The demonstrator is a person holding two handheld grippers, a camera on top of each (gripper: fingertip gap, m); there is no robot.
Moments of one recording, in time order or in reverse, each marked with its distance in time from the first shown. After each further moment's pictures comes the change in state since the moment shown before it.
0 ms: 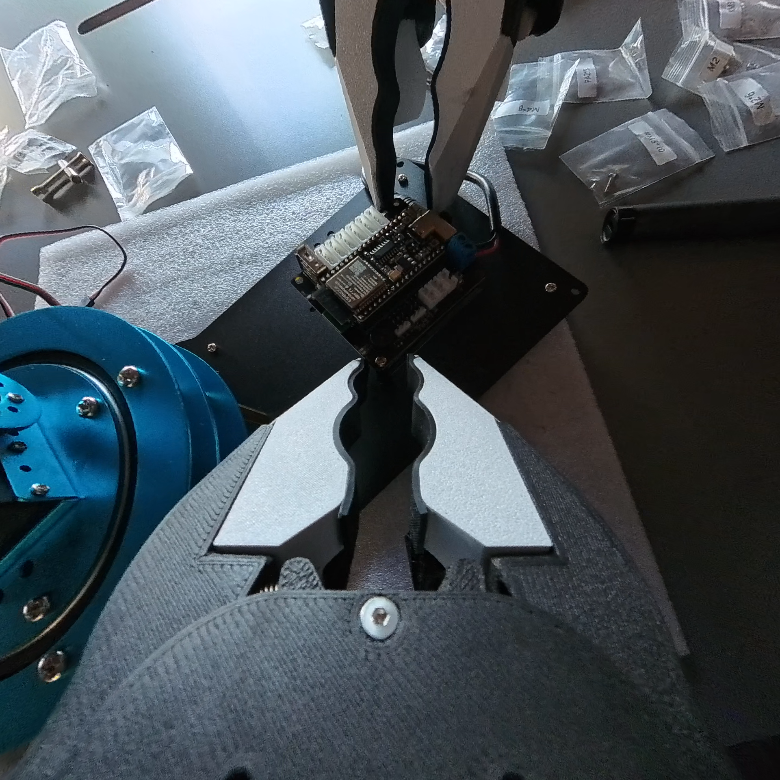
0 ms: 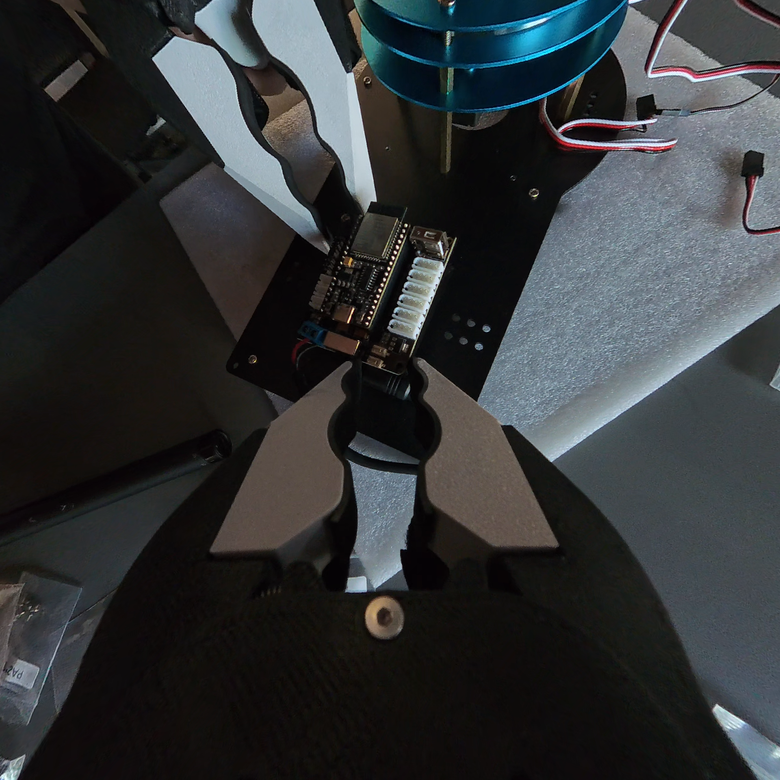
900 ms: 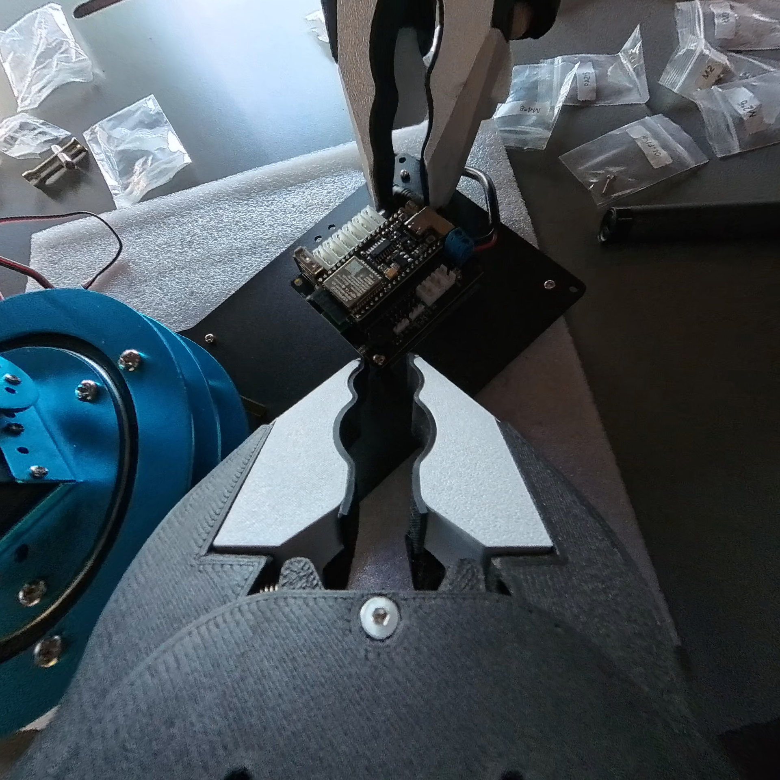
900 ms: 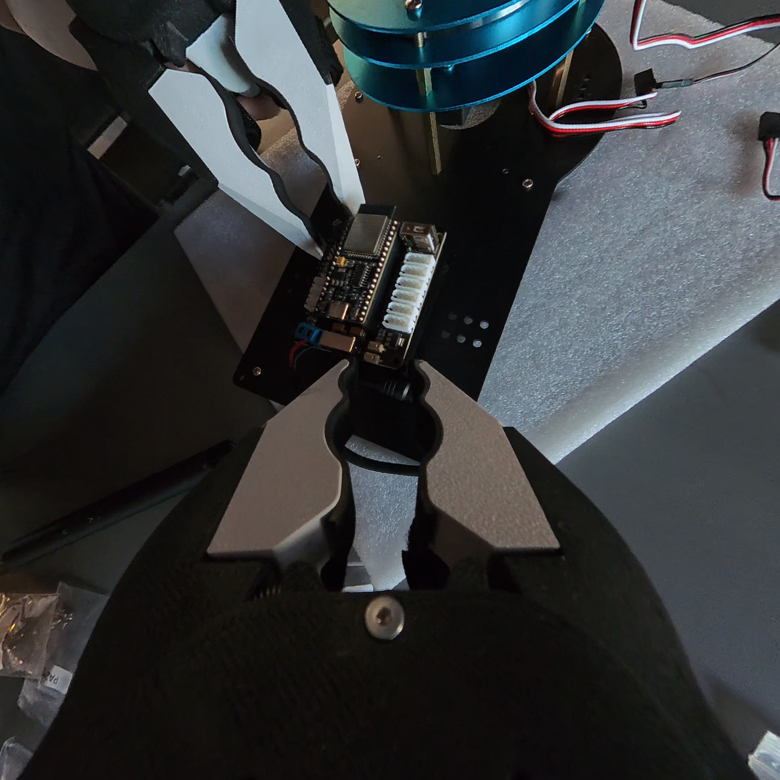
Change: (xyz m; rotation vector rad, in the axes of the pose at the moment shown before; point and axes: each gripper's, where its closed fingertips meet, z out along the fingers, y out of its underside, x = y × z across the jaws) left arm 0.000 0.002 -0.002 0.000 0.009 -0.026; right arm 0.002 -0.001 0.001 0.030 -0.043 0.093
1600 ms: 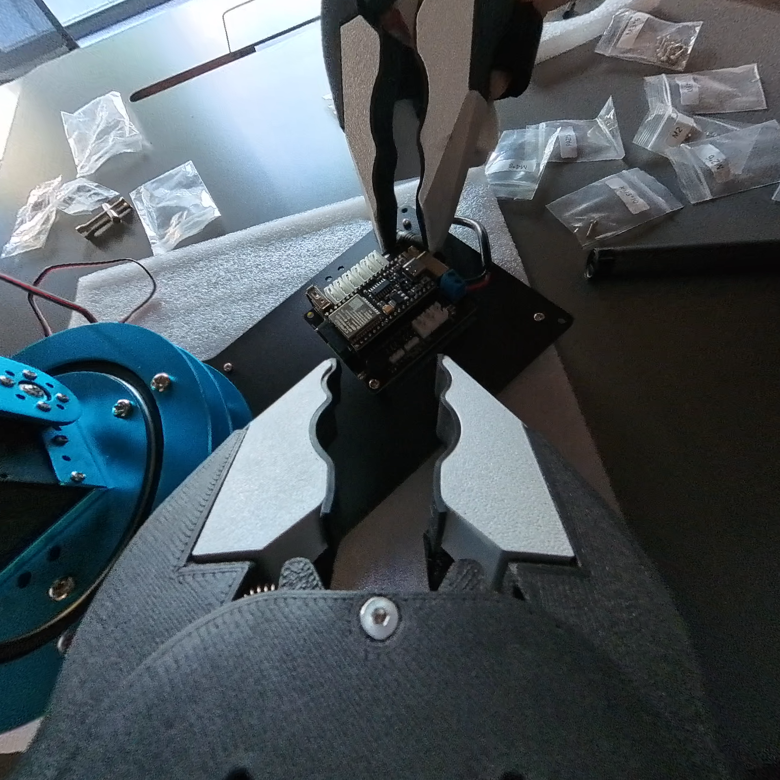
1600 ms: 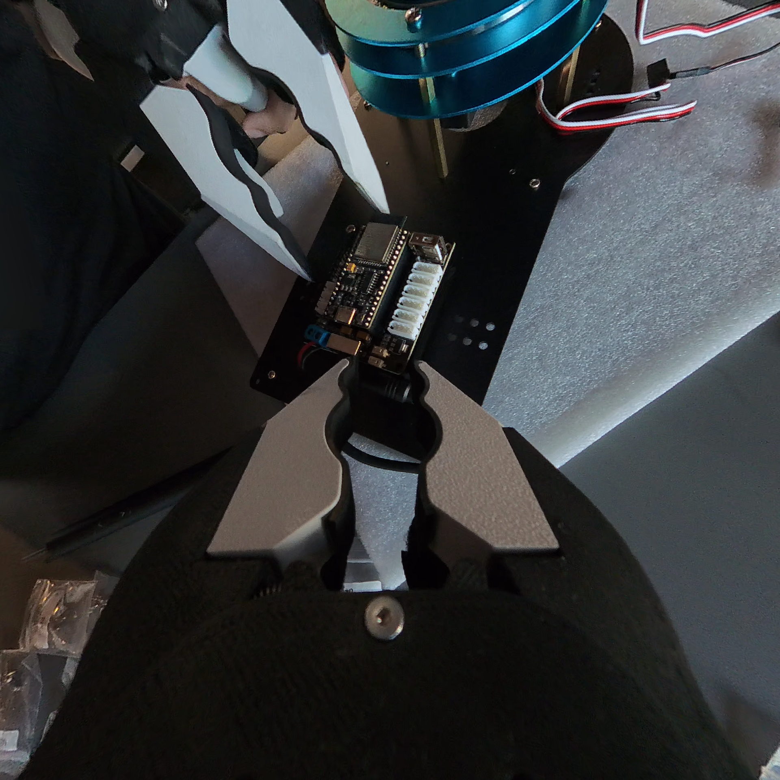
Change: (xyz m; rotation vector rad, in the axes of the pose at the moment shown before) left arm 0.000 -0.017 -0.005 0.104 -0.032 0.019; right arm -0.003 -0.003 -0.003 -0.003 -0.050 0.039
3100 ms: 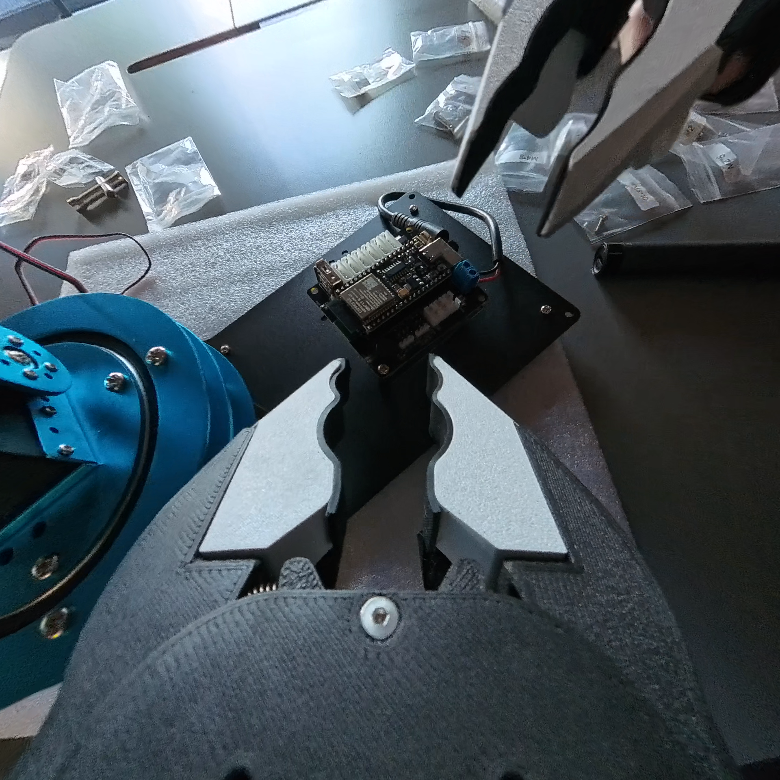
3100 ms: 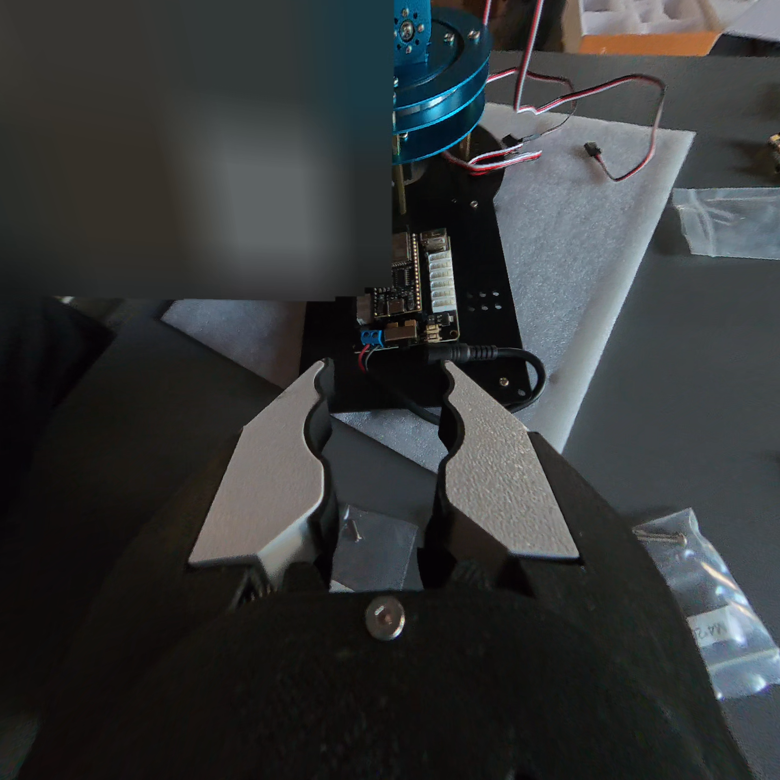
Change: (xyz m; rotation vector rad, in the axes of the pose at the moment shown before) left arm -0.002 0.007 -0.001 -0.010 -0.001 -0.043; right arm -0.036 0.003 -0.016 0.260 0.434 0.109
